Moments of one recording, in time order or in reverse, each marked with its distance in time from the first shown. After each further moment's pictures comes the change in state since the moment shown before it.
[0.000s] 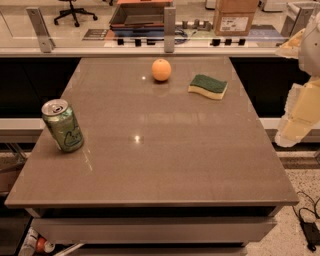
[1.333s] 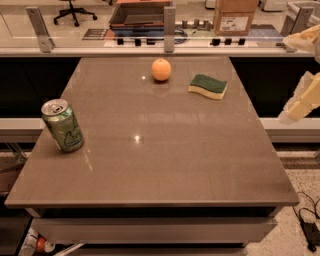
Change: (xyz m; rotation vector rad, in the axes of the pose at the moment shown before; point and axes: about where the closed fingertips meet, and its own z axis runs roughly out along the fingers) arm 0.022 -0.060 0.025 0.056 -0.289 0.008
